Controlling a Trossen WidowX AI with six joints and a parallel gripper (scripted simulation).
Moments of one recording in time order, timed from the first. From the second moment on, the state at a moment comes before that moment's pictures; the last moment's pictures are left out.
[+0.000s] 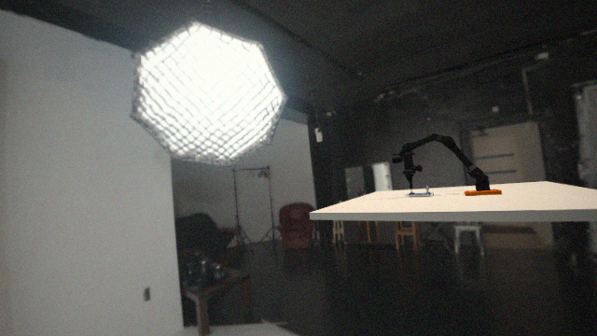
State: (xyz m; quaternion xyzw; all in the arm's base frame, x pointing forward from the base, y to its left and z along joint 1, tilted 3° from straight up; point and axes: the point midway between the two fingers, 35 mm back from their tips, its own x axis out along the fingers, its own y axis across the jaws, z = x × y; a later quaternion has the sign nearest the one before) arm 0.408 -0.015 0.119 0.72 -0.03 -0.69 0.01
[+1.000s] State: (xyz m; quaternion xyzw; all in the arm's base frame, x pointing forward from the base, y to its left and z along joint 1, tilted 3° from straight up) arm 0.407 -0.015 0.115 0.72 -0.03 -0.69 0.01
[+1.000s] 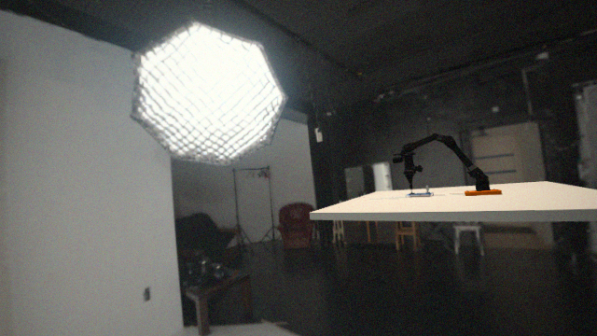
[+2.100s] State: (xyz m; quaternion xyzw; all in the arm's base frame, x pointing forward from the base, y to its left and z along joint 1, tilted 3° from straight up) arm 0.406 -0.015 0.111 0.73 -0.03 -0.68 0.01
